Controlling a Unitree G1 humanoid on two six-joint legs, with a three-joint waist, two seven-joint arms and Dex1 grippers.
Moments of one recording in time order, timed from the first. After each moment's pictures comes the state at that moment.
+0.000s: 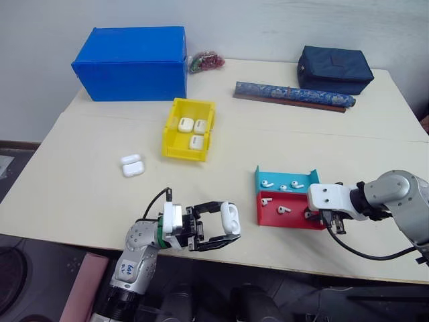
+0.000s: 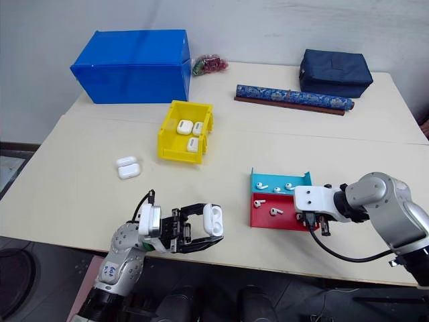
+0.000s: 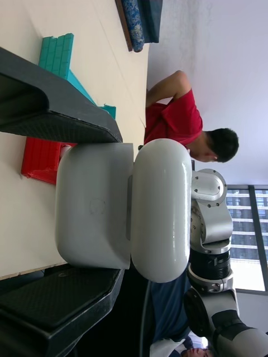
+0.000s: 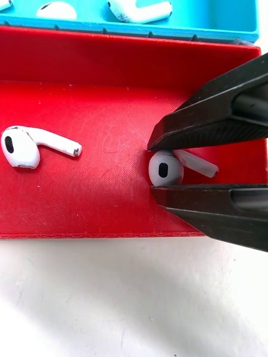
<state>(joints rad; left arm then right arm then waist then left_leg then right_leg) -0.11 0.25 -0.17 -0.07 -0.51 -0.18 -1.14 -0.37 -1.11 0.22 -0.15 -0.01 0.33 1.29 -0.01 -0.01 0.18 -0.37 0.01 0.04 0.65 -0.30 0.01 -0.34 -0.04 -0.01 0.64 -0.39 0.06</state>
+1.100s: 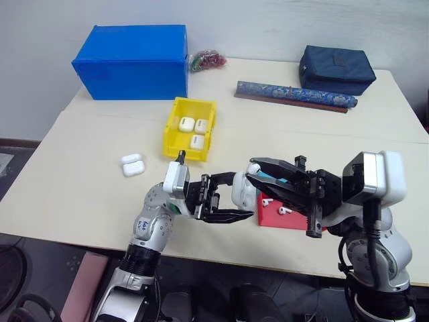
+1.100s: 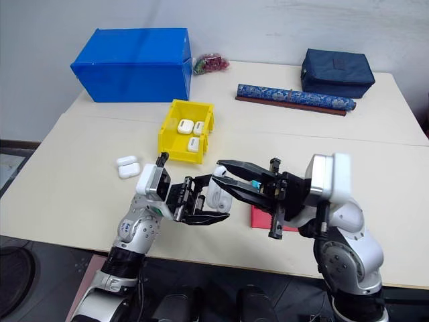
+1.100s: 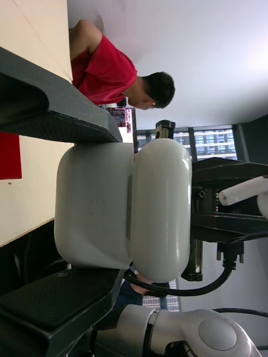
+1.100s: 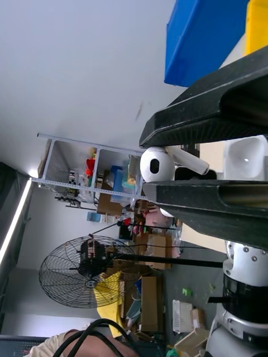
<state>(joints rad) -0.43 0.14 -0.13 0.04 -0.67 0.01 -1.31 -0.24 -0.39 -0.08 -0.62 0.77 0.26 0.95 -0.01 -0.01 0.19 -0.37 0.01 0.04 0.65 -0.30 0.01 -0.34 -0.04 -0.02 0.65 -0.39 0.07</state>
